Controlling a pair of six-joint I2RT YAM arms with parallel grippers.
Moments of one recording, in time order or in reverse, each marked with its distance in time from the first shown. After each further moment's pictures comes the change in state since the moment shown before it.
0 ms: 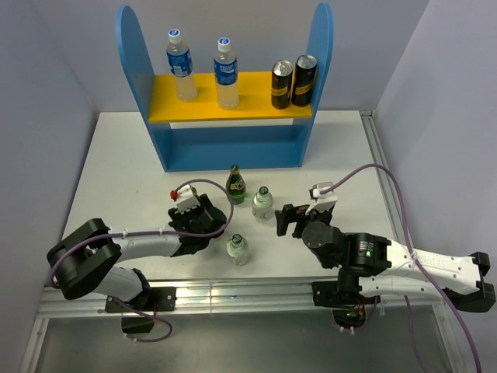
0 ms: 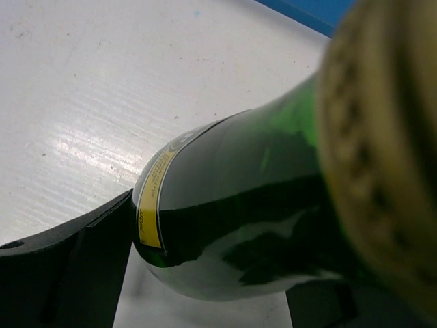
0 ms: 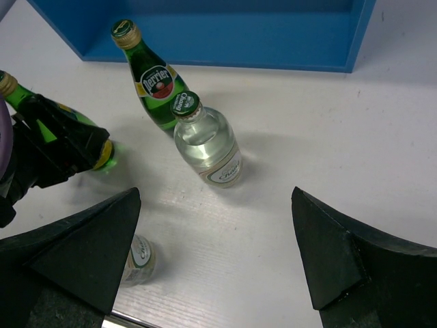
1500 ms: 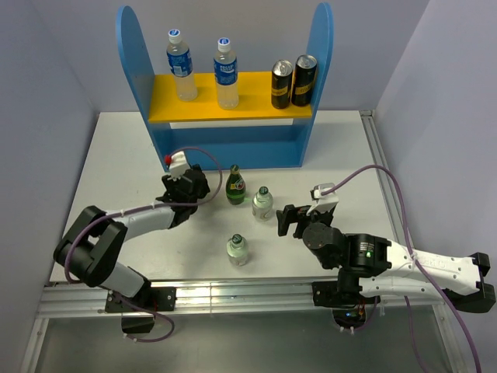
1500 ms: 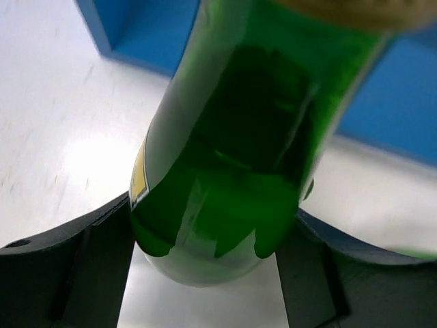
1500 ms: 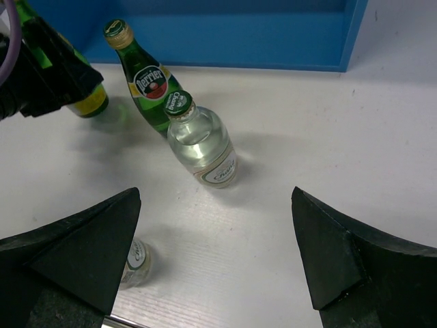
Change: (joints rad) left arm 0.349 0.079 0.128 0.232 0.294 0.468; right arm 0.000 -0.013 -0.018 0.001 0.014 0.003
